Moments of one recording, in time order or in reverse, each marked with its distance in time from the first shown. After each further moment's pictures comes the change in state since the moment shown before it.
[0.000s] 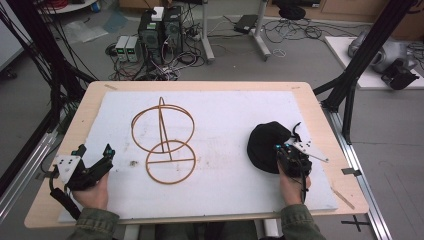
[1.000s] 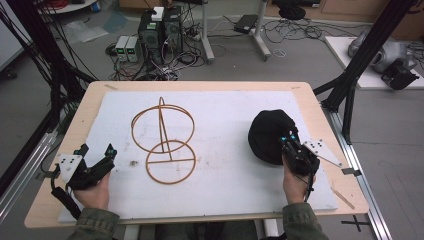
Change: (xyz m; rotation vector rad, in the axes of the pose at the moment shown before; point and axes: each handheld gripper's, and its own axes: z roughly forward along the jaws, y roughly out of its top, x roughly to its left) left arm -0.002 0.000 0.002 0.011 -0.025 -0.001; right arm 0.001 0.023 -0.022 -0.208 0.065 0.006
